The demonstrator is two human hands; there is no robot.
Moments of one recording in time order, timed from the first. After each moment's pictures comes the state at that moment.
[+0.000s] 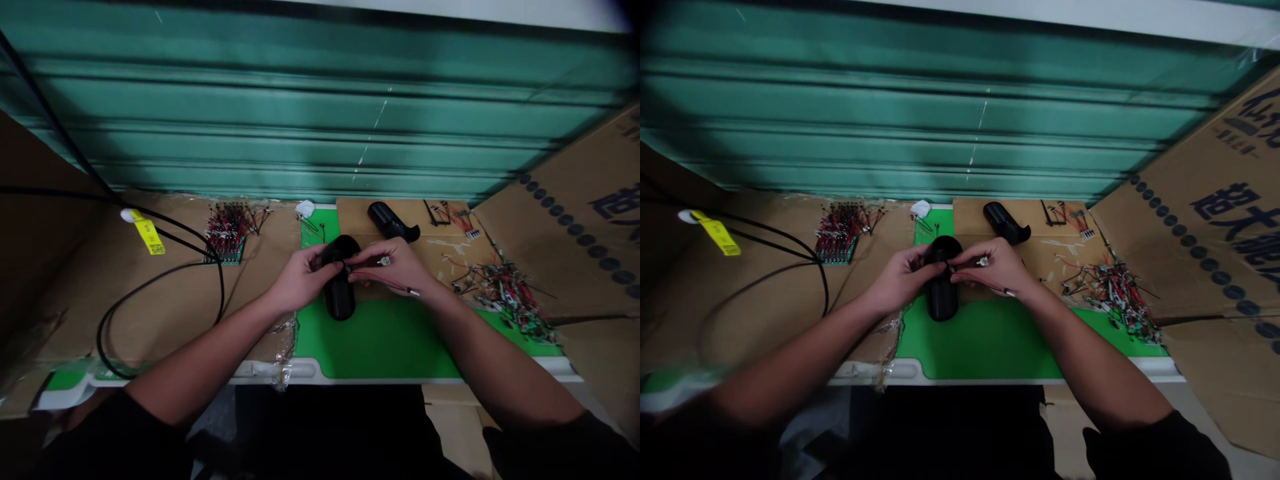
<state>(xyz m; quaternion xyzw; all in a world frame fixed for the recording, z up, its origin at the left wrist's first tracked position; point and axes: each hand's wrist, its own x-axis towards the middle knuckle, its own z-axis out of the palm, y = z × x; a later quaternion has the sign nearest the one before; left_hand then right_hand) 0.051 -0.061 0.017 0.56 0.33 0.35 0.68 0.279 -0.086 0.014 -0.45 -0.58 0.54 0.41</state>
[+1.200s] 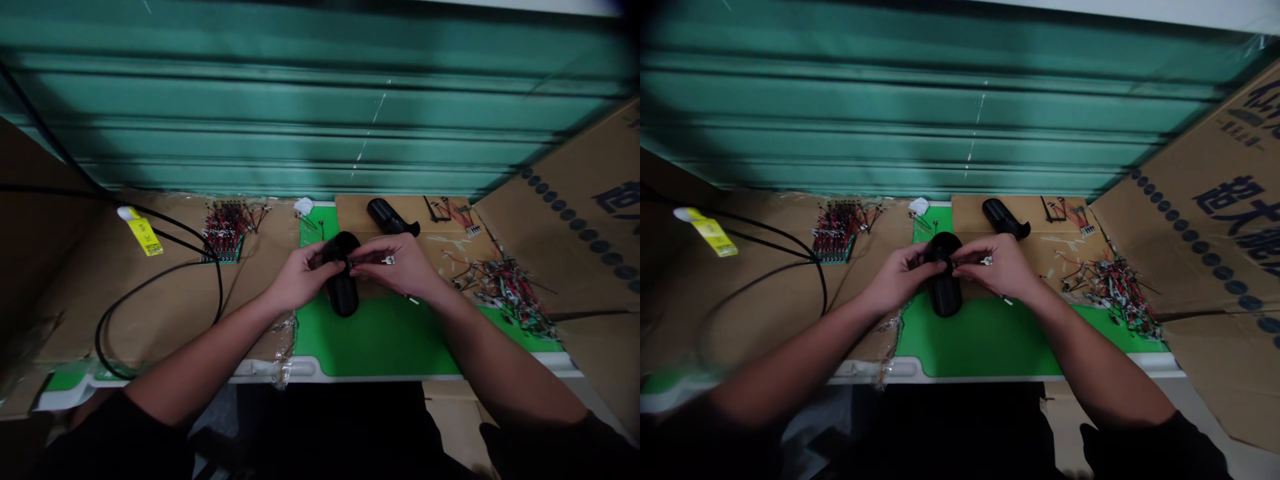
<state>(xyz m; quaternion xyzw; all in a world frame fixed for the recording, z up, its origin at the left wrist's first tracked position) 0.052 -0.062 0.020 0.55 0.34 0.34 0.68 0.278 -0.095 0.029 -0.48 -0.61 0.47 0.42</state>
